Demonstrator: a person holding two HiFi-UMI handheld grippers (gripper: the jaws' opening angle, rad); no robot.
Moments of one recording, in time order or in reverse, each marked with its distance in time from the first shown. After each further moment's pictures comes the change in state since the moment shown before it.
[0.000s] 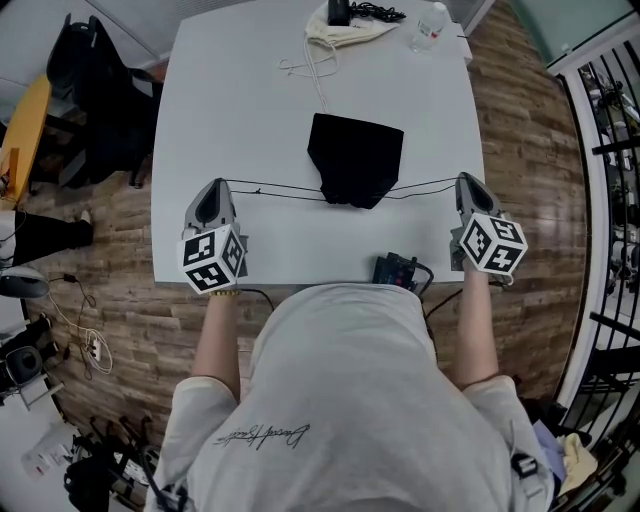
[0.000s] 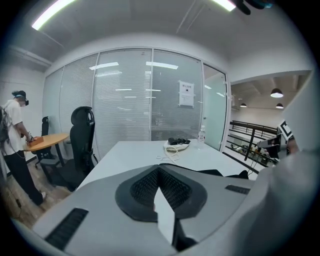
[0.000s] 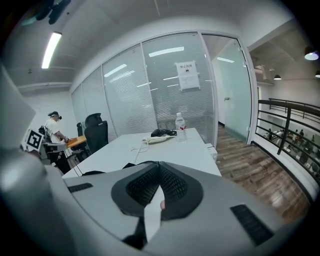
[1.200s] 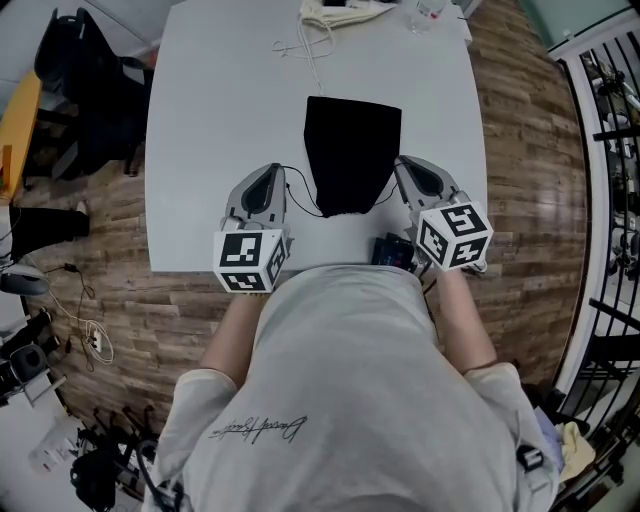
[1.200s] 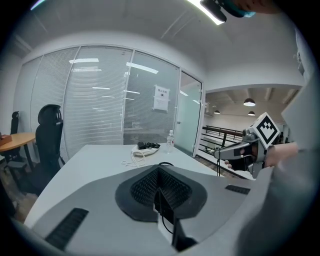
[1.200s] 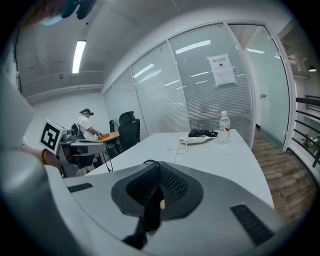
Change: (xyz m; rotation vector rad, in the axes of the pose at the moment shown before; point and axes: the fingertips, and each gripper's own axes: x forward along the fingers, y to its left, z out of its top) left arm -0.006 -0.122 0.016 0.051 -0.048 -0.291; right arm 0.012 0.142 0.001 -0.135 0.017 0.333
